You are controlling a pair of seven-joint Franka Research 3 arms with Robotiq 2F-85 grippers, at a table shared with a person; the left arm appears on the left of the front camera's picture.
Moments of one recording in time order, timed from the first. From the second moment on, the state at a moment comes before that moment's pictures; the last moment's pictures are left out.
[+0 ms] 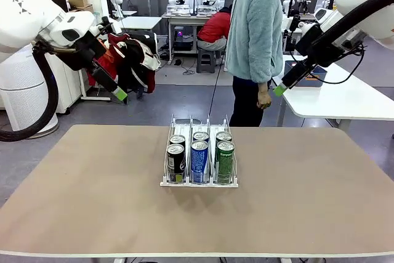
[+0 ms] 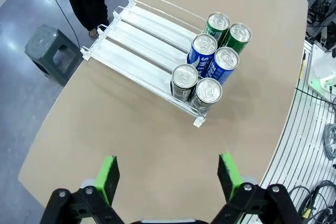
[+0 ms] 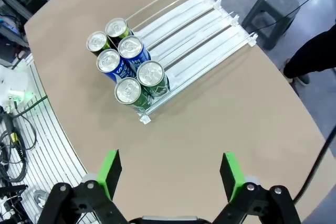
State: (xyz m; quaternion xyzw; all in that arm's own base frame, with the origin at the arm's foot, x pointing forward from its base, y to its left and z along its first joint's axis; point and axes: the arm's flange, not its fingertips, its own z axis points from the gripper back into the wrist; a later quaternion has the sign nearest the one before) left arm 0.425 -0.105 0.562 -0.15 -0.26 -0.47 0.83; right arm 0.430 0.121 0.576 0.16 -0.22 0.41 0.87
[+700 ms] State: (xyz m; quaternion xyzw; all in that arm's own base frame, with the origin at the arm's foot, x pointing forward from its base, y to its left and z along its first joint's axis) left arm 0.428 -0.093 0.652 -0.16 -0.32 -0.46 0.81; right arm 0.462 0.109 0.667 0.23 -0.35 0.38 0.83
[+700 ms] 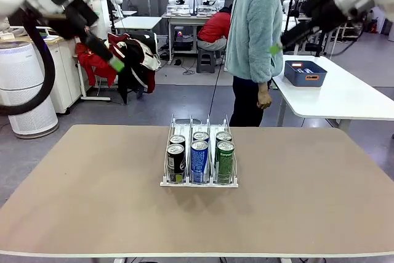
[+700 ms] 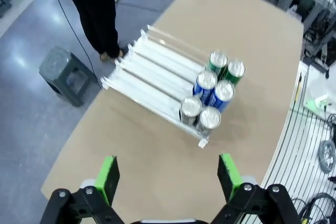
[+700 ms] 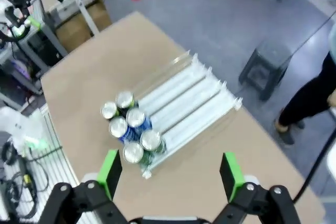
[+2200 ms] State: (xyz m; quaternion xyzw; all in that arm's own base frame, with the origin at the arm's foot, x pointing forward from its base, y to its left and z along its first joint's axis) left arm 0.359 -0.036 0.697 -0.12 -0.38 -0.42 0.82; right arm 0.394 -0.037 0.723 0.19 -0.42 0.34 0.82
